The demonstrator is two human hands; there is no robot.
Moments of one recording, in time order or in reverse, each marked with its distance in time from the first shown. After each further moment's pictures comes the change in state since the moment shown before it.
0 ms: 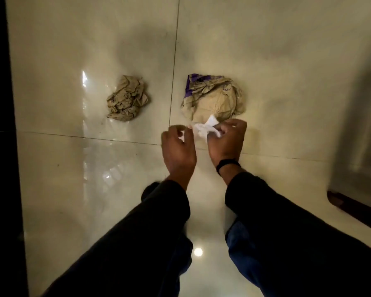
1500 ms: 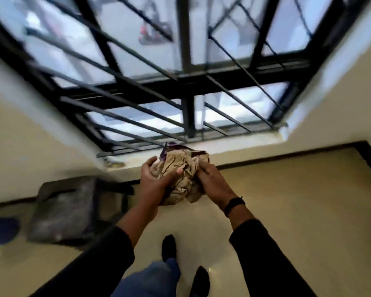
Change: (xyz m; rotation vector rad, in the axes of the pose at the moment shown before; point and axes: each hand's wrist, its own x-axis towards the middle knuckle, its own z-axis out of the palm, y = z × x) left_hand -0.411 0.220 -0.660 -1.182 0.835 -0.353; right_hand -0.522 -0.491 -0.283 -0.314 -1.483 -0.985
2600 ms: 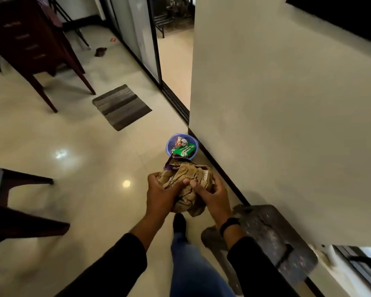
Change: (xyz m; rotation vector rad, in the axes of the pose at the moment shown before) left_hand -0.091 -0.072 -0.852 -0.291 1.160 -0.101; right_hand -0.013 -0.170 0.911 -0.170 -0.791 -0.035
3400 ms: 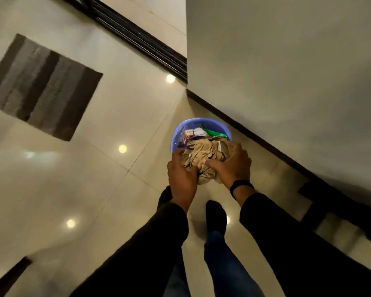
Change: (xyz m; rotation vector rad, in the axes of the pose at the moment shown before) left_hand 0.573 -0.174 0.153 0.476 -0.285 0.004; right_hand 0.553 0.194 0.148 -0.492 0.424 0.492
